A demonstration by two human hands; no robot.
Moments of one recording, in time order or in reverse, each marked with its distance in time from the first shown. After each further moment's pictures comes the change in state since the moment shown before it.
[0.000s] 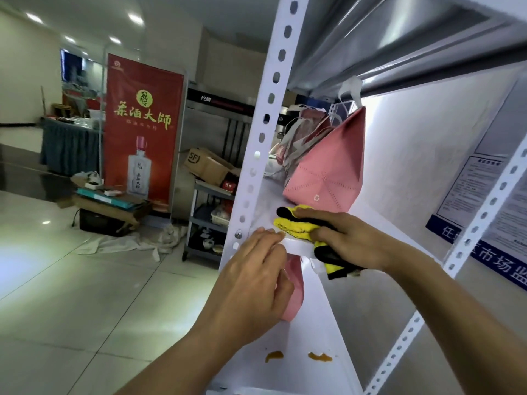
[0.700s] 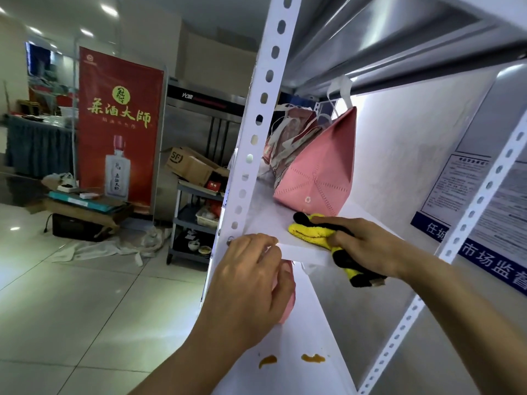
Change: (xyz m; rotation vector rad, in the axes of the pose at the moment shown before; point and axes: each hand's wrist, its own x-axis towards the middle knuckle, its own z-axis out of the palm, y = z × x) left_hand 0.012 -0.001 -0.003 0.002 0.114 -0.020; right_hand -0.014 0.021 -0.013 0.005 0.037 0.101
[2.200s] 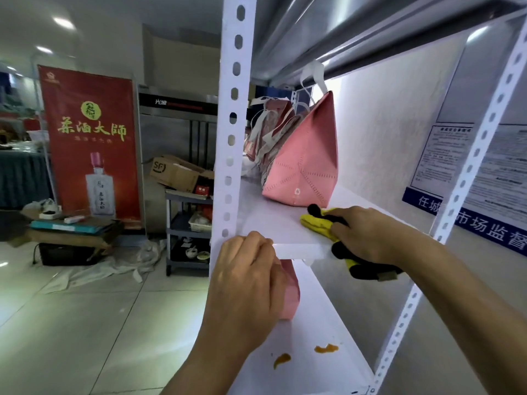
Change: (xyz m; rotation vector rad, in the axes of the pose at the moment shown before) left_hand 0.006 -0.013 0.016 0.022 0.045 0.055; right_hand -0.003 -0.010 0.004 -0.341 0.076 0.304
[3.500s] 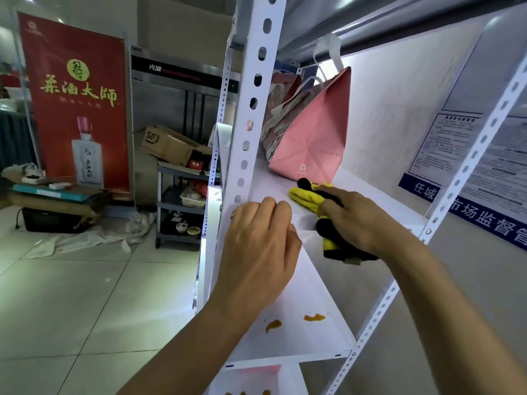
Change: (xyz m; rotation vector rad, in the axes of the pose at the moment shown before) left_hand 0.004 0.006 -0.002 0.038 -0.021 -0.005; right_hand -0.017 -0.023 0.029 0.235 0.181 -0.041
